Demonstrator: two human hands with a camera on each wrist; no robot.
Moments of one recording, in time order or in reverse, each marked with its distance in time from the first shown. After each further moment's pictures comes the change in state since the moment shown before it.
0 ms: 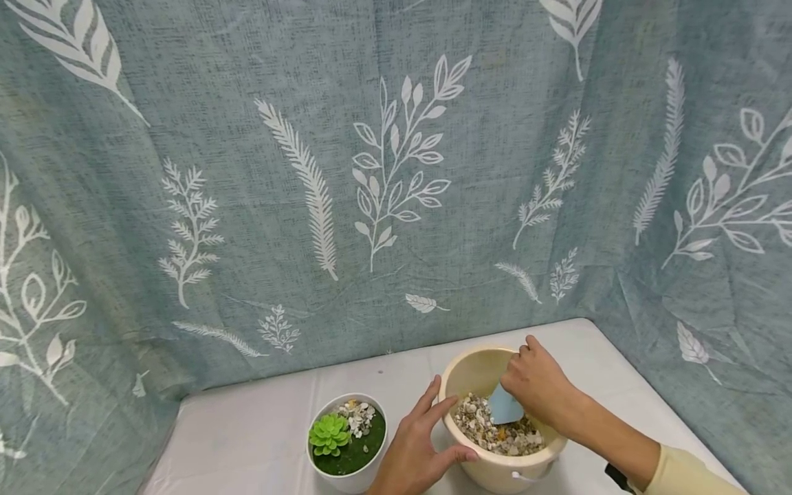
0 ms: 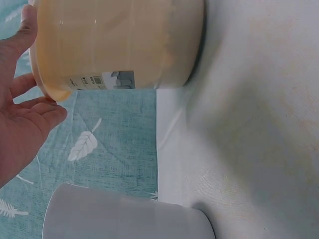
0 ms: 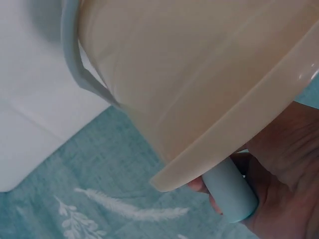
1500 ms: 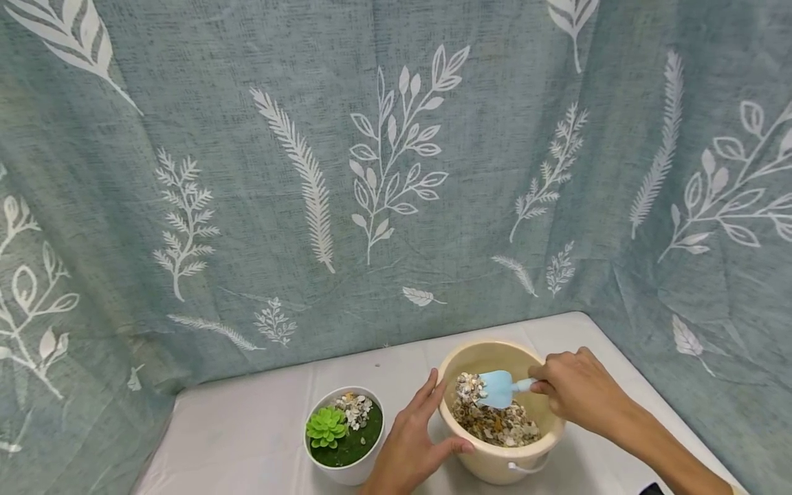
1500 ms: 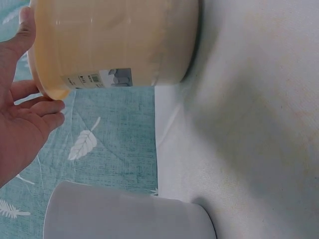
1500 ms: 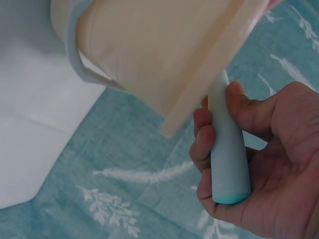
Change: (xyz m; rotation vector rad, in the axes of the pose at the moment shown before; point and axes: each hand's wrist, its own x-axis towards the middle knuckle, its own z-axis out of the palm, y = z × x) left_hand -0.004 0.003 0.001 0.043 0.019 -0.036; right_hand -0.047 0.018 -0.027 0.596 -0.016 0.306
